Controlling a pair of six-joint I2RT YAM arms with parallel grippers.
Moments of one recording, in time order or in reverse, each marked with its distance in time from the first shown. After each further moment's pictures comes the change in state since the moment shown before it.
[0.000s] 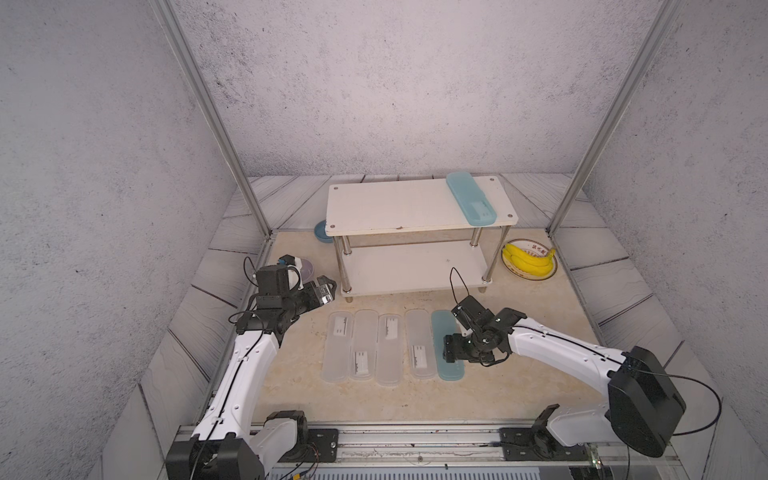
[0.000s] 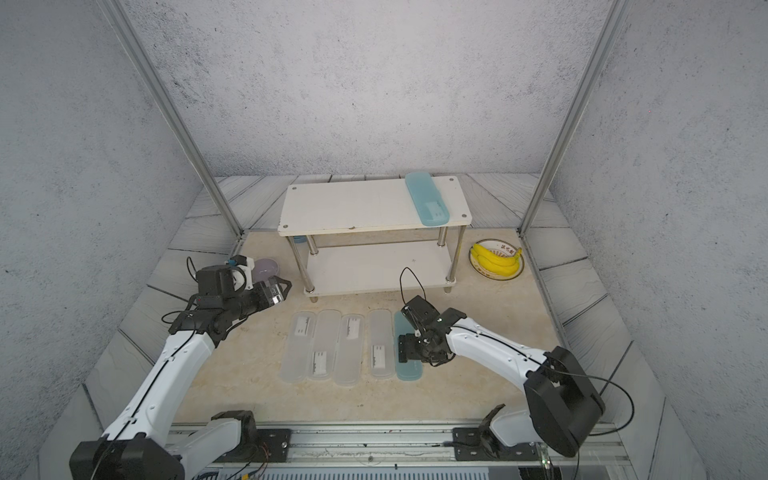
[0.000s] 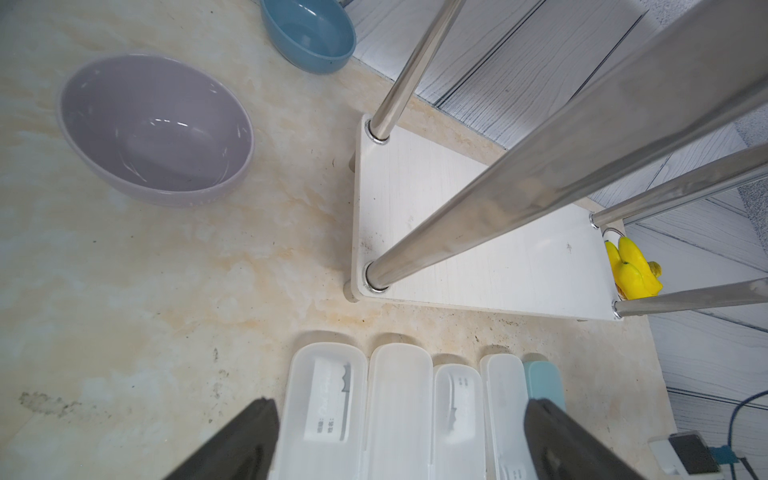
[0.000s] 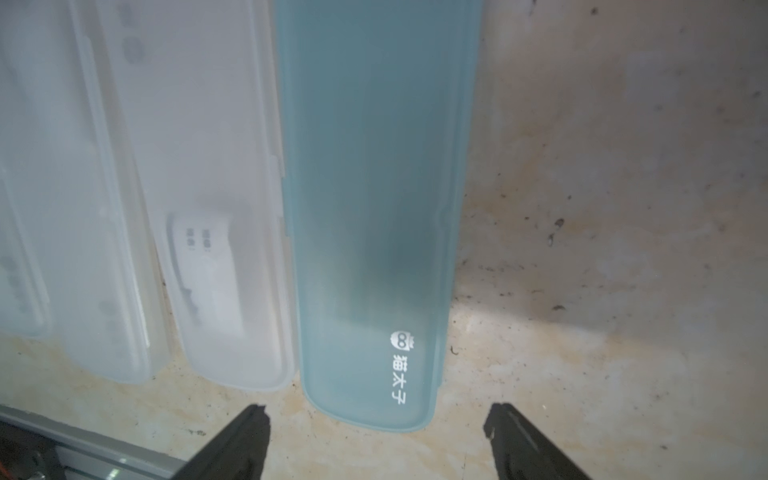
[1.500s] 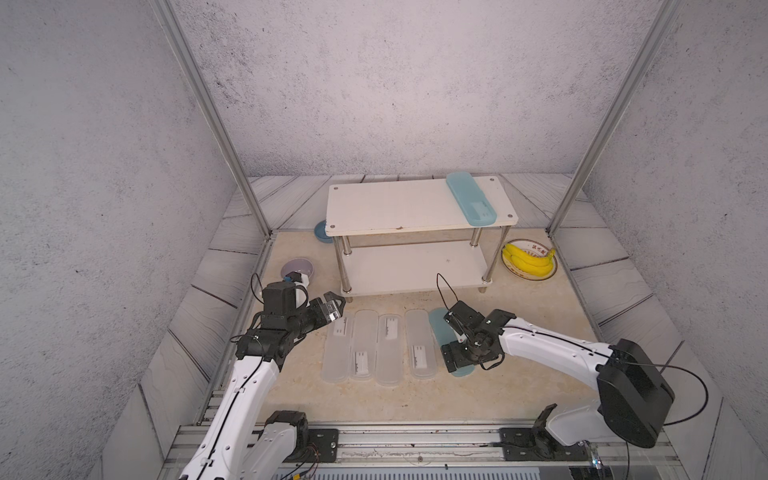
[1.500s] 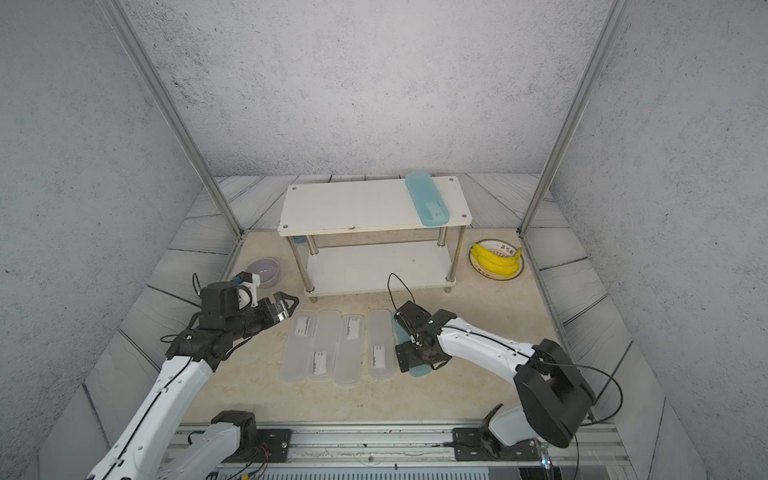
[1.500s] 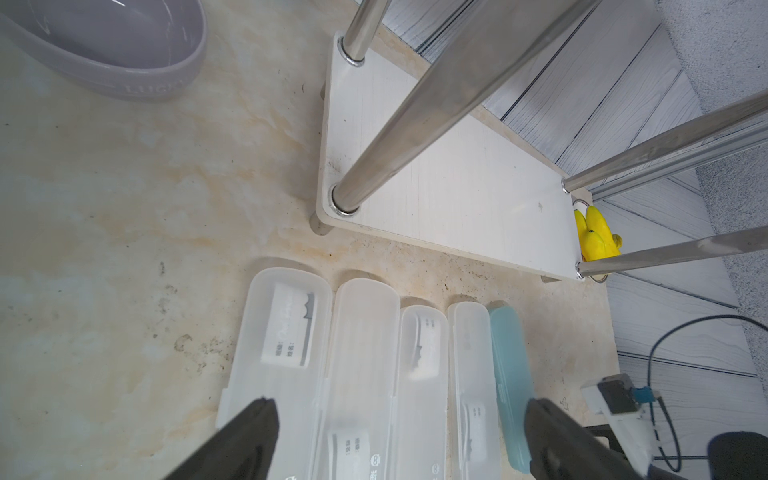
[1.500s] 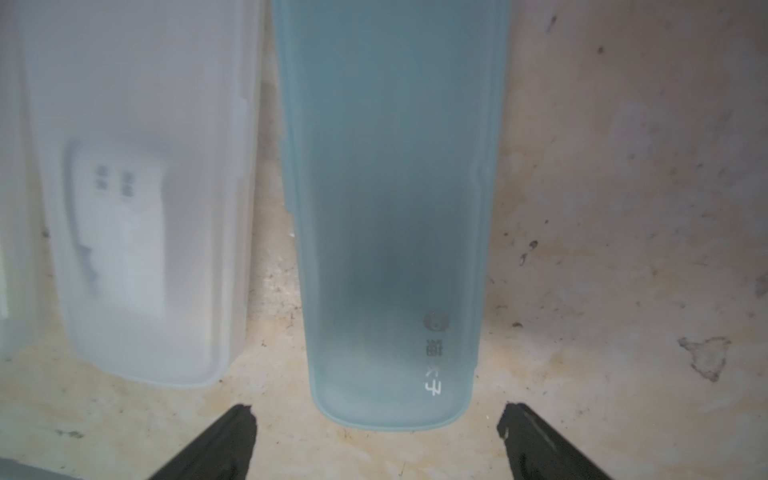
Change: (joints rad) left arm -0.103 -0.177 -0.098 -0.090 -0.002 -0.132; right arm 0.043 0.063 0.018 -0.061 0.124 -0.188
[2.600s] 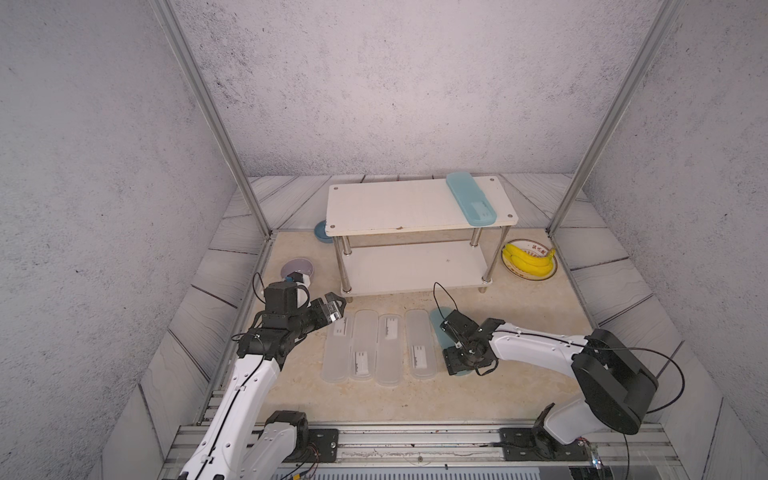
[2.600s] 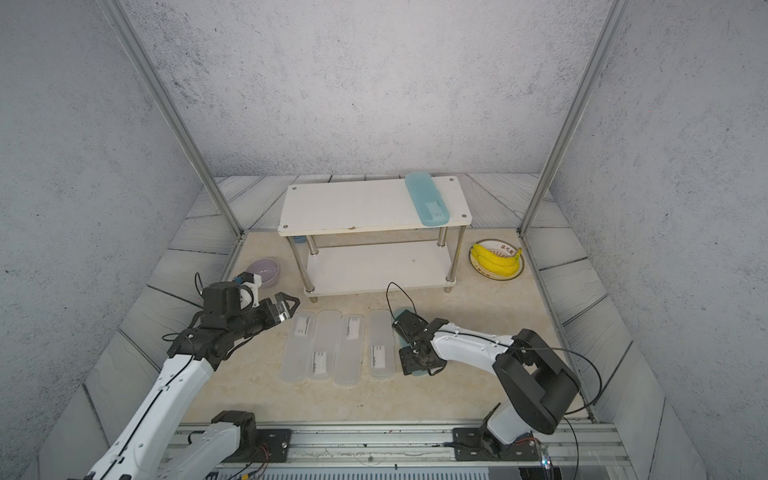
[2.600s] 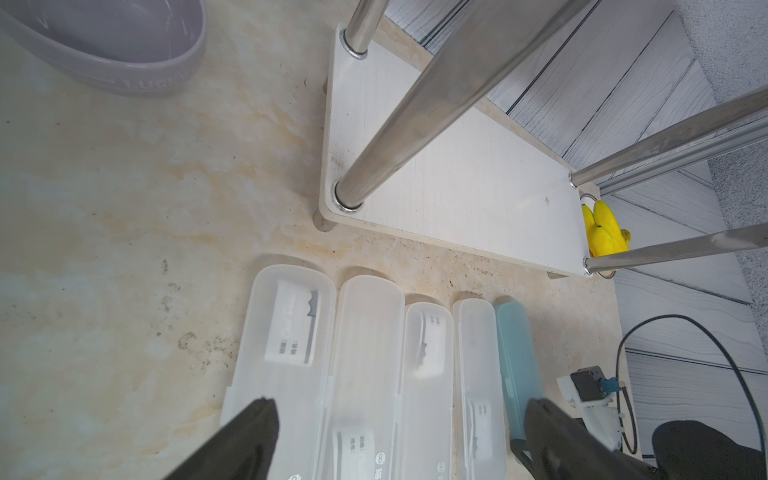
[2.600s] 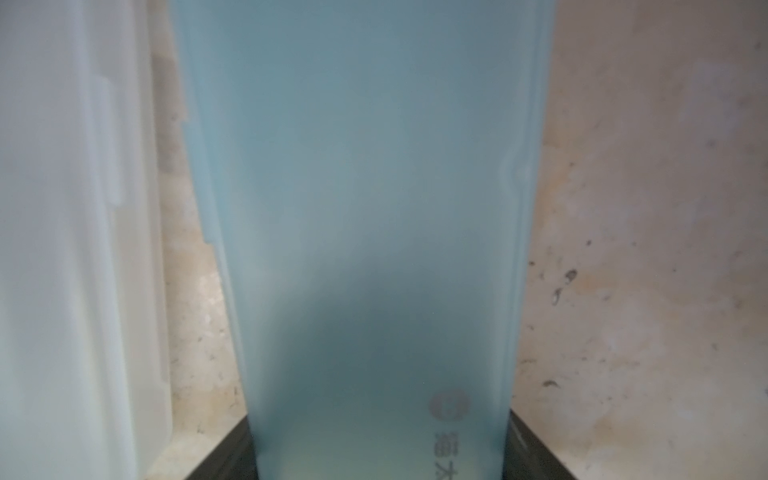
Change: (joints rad) left arm -0.008 0.012 0.000 -0.005 -0.009 0.011; right arm 0.013 0.051 -0.105 0.171 0.055 0.066
